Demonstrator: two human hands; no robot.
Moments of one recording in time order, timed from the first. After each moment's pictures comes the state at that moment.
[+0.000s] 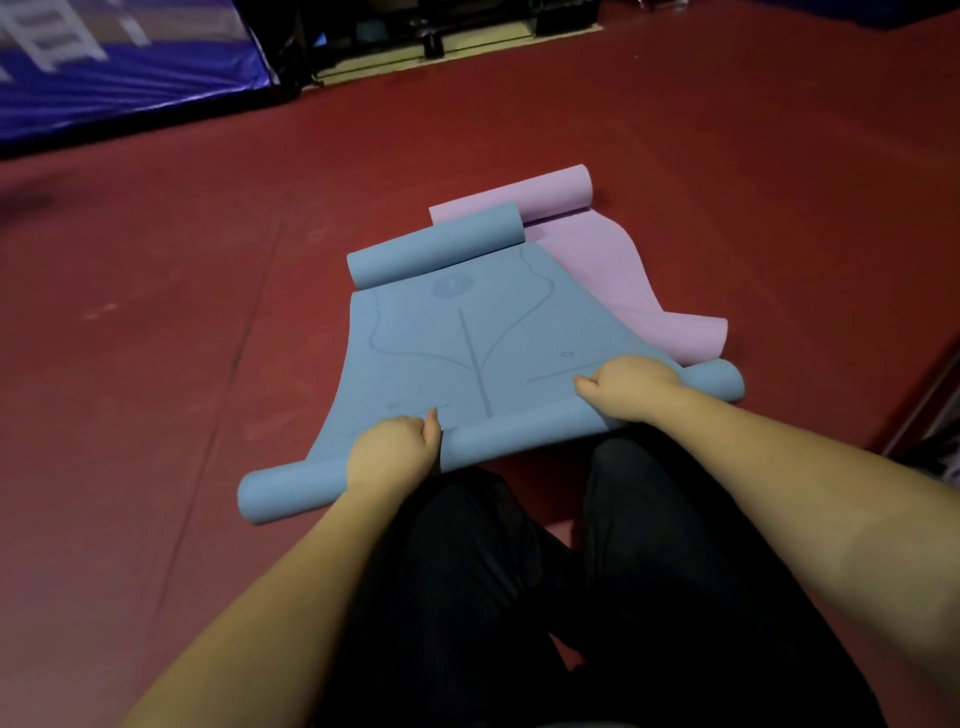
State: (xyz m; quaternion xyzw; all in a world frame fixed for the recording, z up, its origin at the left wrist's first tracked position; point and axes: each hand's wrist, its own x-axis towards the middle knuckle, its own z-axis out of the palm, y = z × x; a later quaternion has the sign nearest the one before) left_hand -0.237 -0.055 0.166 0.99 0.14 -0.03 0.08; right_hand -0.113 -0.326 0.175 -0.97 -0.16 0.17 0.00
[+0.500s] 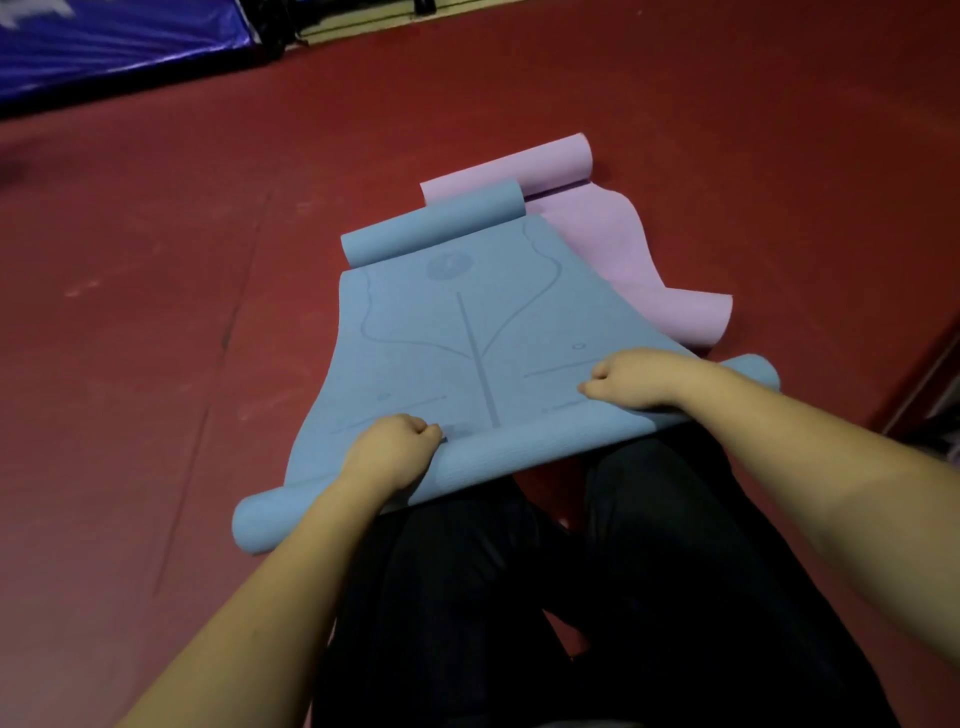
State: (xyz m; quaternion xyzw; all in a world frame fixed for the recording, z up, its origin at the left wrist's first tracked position) left_hand -0.239 -0.046 0.165 0.96 0.17 -0.15 0.18; right_hand -0.112 -0.331 0.183 -0.93 -0.21 0.30 0.02
